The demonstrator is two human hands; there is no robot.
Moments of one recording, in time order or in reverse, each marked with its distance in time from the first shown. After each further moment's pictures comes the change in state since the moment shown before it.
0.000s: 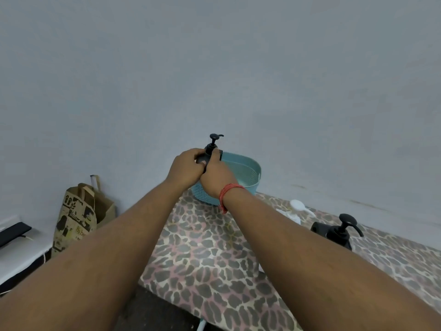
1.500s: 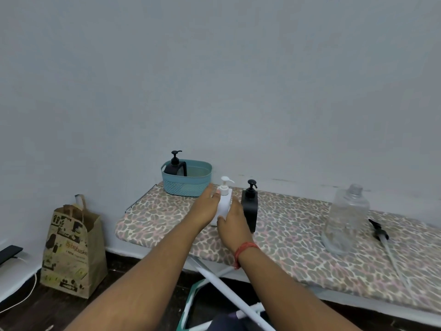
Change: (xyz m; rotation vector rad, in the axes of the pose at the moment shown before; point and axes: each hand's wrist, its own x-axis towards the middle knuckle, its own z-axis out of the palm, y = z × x) left_hand -0.208 0.138 0.063 -0.243 -0.290 -0.149; right_hand -0.266 0.068 -0.053 0.354 0.317 0.142
